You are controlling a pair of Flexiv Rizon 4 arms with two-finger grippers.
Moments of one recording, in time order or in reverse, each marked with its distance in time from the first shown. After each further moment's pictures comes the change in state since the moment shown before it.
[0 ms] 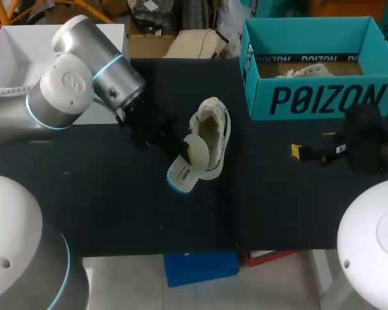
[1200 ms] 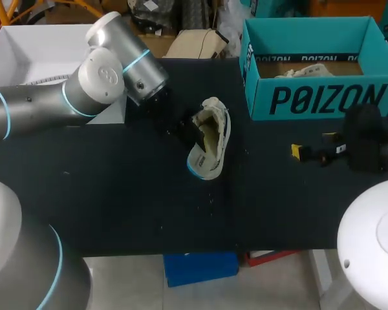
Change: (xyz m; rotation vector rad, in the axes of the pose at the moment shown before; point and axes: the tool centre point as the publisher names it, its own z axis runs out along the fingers) left arm 0.000 0.101 0.019 -0.043 0.053 -0.010; right arm 0.000 0.000 0.000 0.000 0.001 0.000
